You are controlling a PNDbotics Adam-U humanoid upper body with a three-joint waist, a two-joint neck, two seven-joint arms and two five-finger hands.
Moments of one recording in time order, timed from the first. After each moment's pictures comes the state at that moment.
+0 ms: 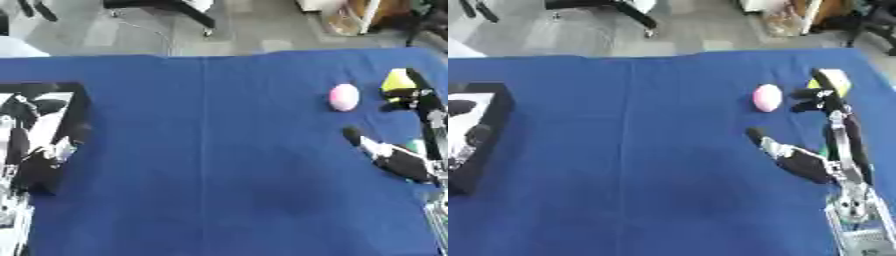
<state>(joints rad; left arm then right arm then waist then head) -0.10 0.15 0.13 -1.83 -0.26 -0.19 -0.05 -0.02 -0.33 0.01 -1.97 0.47 -0.07 -0.19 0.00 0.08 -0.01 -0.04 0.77</state>
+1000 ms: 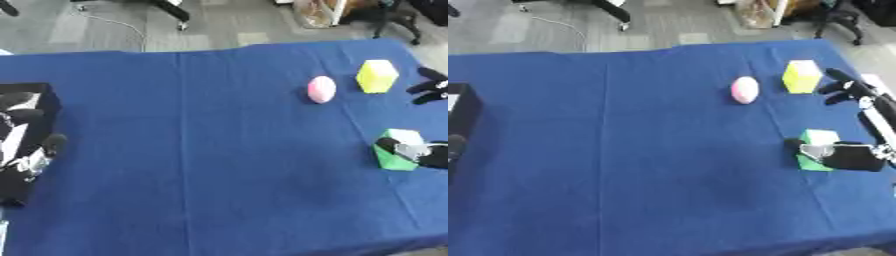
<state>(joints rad) -0.09 0.18 0.12 -1.83 -0.26 -0.19 -0.07 0.09 -0.77 -0.04 -1.98 0.32 0.01 -0.01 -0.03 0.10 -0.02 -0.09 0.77</state>
